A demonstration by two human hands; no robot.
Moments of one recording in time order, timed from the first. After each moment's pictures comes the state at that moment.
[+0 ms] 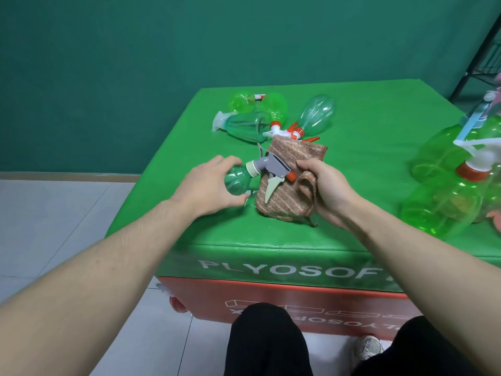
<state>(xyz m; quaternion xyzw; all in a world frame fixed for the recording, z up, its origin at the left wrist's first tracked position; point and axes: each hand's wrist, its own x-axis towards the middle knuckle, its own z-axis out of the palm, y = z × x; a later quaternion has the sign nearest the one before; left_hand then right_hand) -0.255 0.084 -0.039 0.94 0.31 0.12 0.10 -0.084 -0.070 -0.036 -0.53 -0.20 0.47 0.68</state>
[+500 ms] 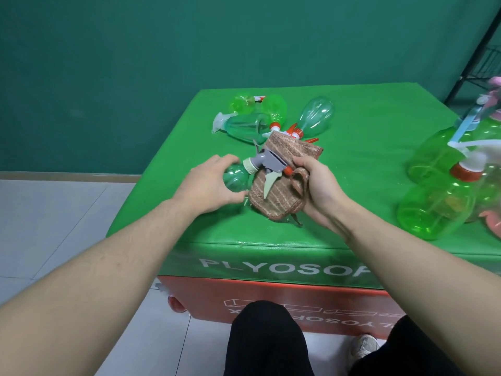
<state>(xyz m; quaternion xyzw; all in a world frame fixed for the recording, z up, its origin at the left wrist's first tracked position) -0.257 0.083 -0.036 0.92 0.33 0.13 0.15 -0.102 -0.063 -0.031 -0.51 -0.20 0.48 0.69</state>
